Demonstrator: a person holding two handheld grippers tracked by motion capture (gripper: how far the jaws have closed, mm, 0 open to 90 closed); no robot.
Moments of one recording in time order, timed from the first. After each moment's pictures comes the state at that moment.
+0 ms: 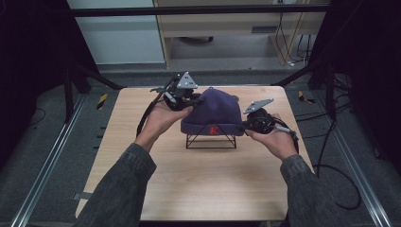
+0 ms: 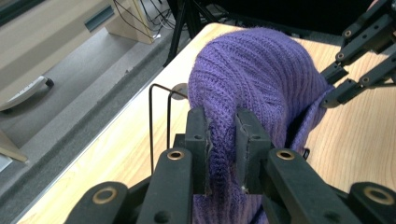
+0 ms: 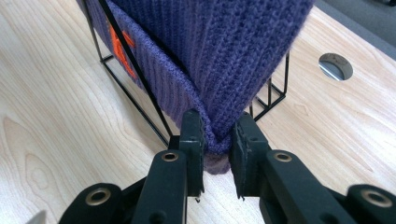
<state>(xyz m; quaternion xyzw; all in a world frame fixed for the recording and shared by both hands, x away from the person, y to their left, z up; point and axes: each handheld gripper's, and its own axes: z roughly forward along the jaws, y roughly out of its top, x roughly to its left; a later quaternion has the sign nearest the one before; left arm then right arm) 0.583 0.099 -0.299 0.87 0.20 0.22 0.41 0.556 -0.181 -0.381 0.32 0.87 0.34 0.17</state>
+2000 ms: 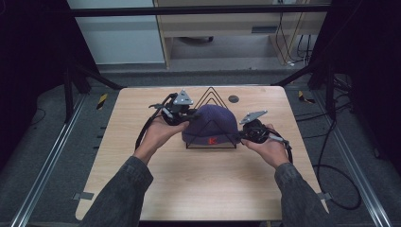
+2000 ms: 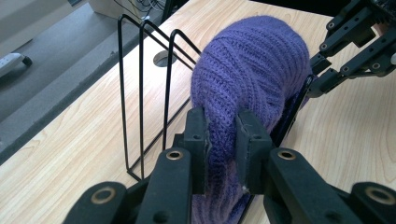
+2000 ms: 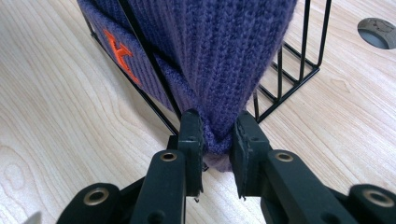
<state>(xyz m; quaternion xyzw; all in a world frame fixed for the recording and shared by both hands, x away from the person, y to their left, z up) 0.576 0.113 -0.349 0.87 0.21 0.19 0.40 0.558 -0.176 -0.432 0.33 0.87 0.34 0.15</state>
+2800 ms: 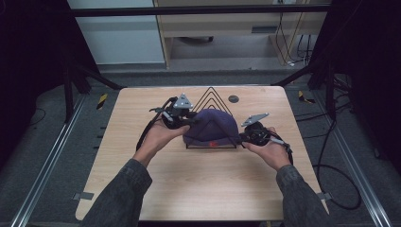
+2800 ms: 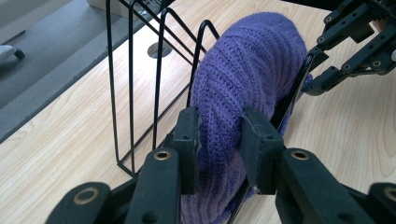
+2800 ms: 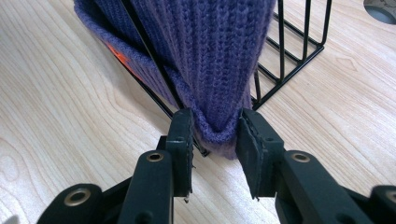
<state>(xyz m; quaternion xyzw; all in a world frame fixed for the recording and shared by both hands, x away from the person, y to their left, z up) 0.572 0.113 -0.360 0.87 0.22 0.18 0.40 0.556 -0.182 -0.443 0.34 0.87 0.33 0.14</state>
